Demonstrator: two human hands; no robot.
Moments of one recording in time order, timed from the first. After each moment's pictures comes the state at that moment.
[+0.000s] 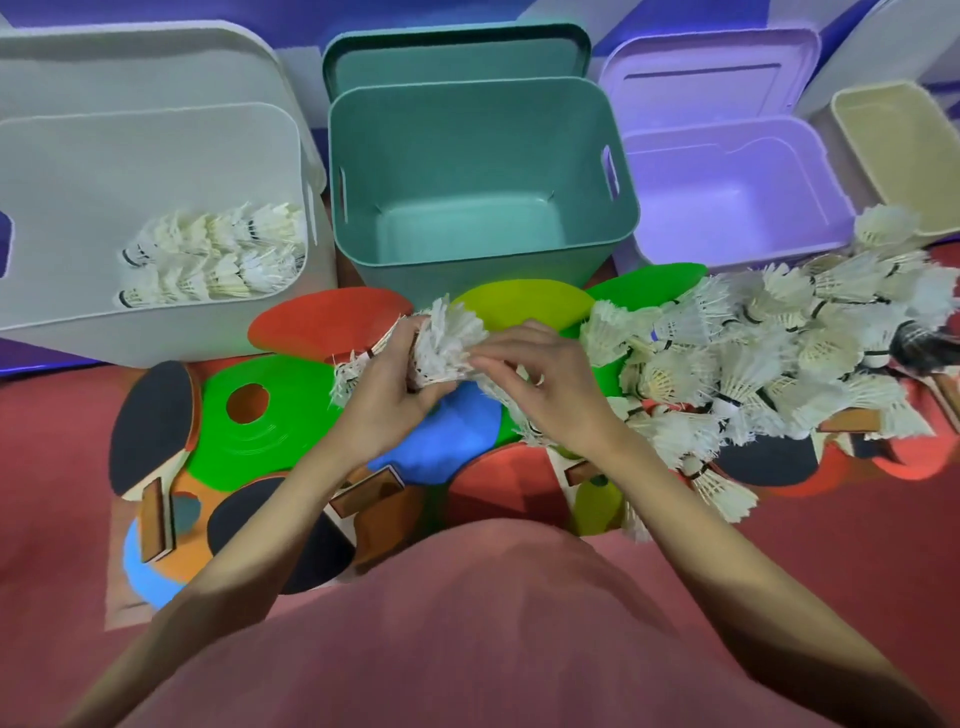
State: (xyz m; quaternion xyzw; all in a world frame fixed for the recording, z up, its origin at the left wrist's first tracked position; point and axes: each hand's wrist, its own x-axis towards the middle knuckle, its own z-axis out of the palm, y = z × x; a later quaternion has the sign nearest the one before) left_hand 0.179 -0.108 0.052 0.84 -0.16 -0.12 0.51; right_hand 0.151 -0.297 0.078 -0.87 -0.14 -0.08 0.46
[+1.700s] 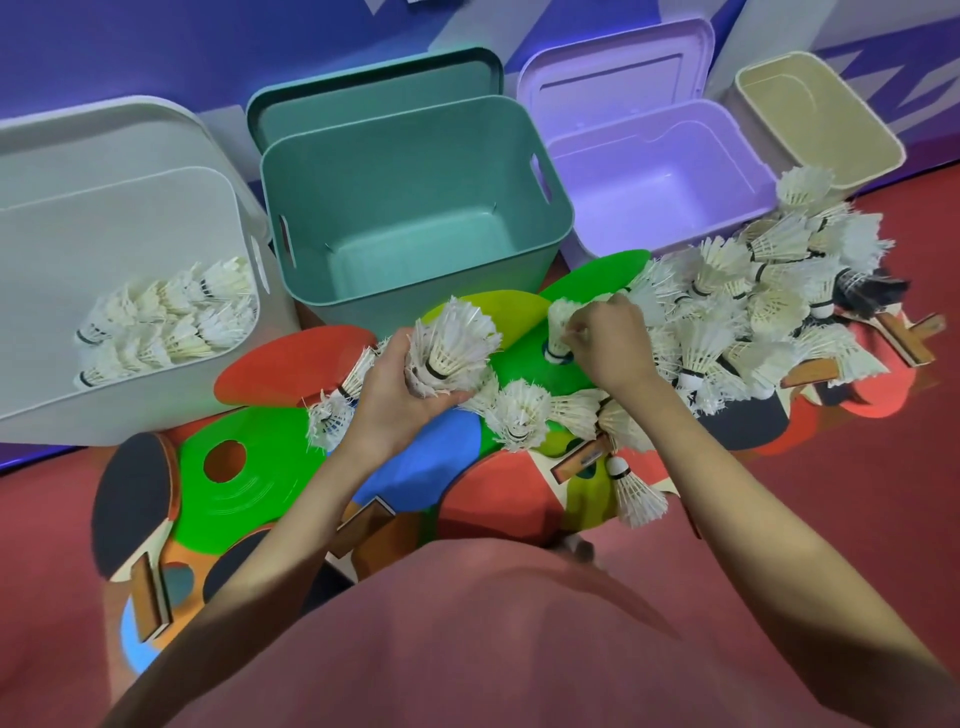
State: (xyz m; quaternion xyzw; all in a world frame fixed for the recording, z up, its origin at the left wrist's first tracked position) left_hand 0.191 -0.141 0.055 0.82 -0.13 -0.15 0.54; right_hand 0.171 -0.394 0.048 -0.98 0.13 0.04 0.12
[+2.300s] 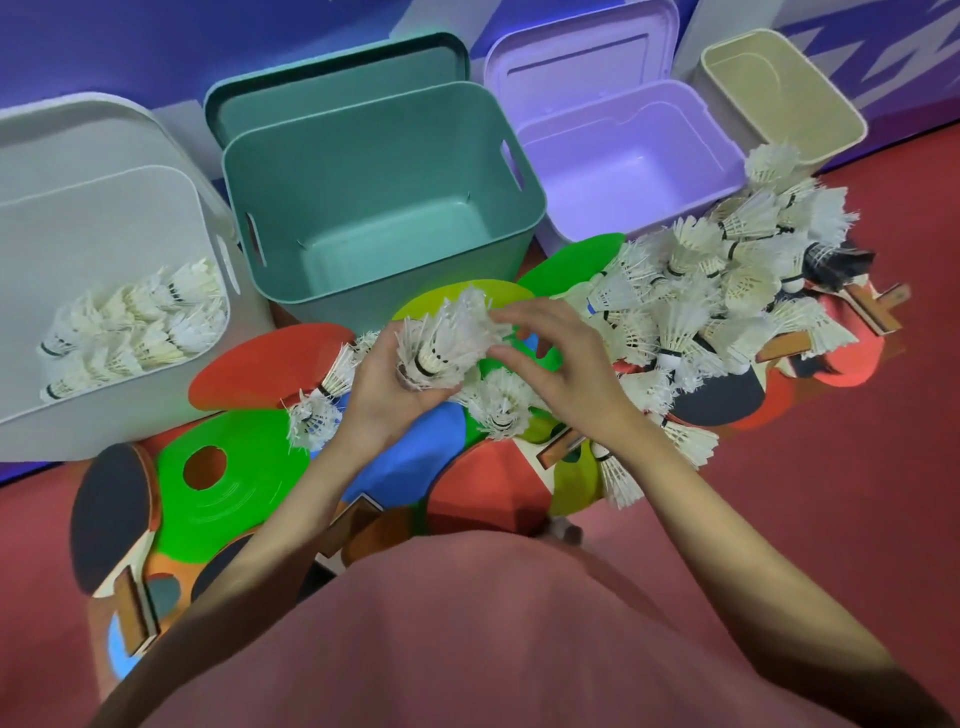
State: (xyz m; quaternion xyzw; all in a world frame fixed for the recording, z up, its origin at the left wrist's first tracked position) left_hand 0.190 -0.153 0.050 0.81 -0.14 -0.15 0.55; right_hand 0.124 -0.342 0.088 -0.88 -0.01 -0.13 0.46
